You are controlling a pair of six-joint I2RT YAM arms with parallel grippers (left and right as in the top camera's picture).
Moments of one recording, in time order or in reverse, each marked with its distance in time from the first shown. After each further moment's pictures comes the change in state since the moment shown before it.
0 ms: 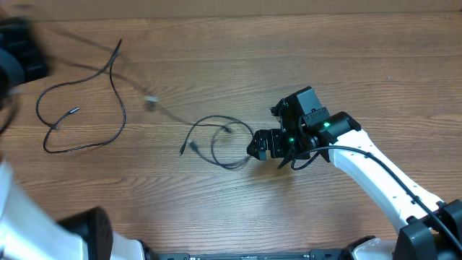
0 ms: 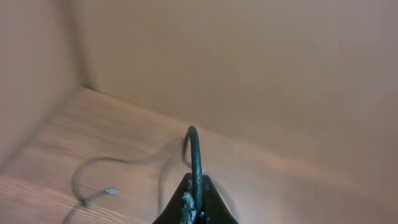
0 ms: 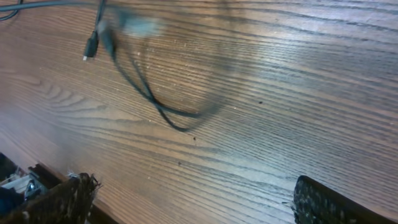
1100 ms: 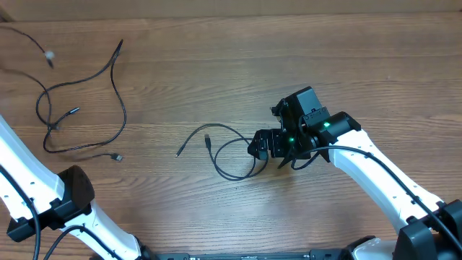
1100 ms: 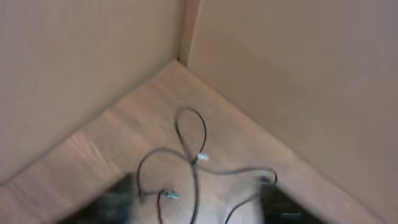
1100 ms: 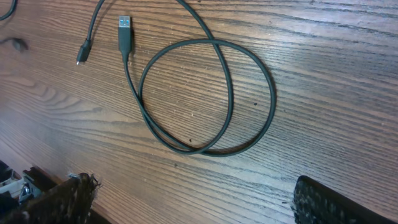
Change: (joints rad) left arm 0.150 0.323 -0.006 0.119 -0.246 -0.099; right arm 0.000 0.000 0.000 0.000 0.013 0.000
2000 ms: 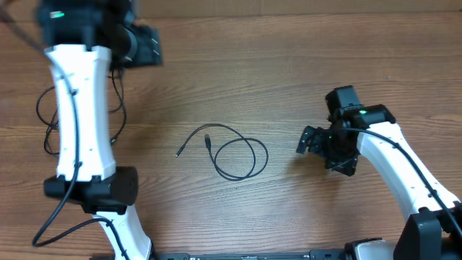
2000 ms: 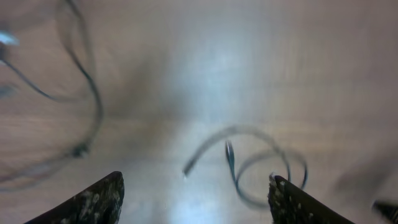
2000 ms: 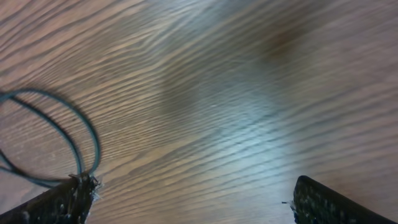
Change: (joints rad) left arm -0.561 -0.010 -0.406 -0.200 0.151 0.105; right arm -0.277 0.000 0.000 -0.299 0.238 0.210
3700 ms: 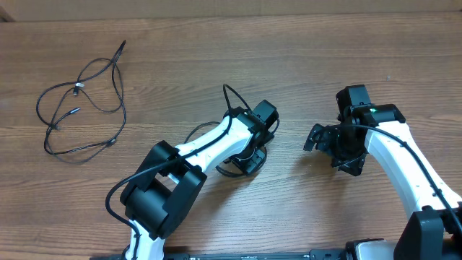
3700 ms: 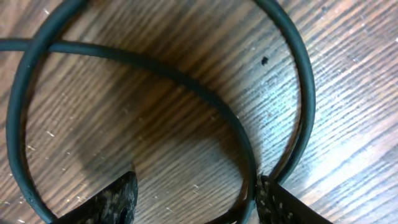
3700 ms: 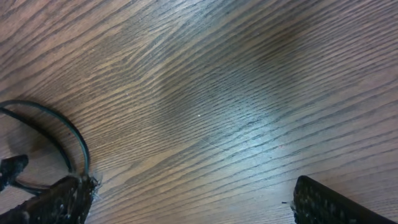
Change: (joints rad) left arm -0.652 0.000 -1.141 0.780 -0.069 0.206; right arm -0.056 0.000 0.000 -0.003 0.004 0.000
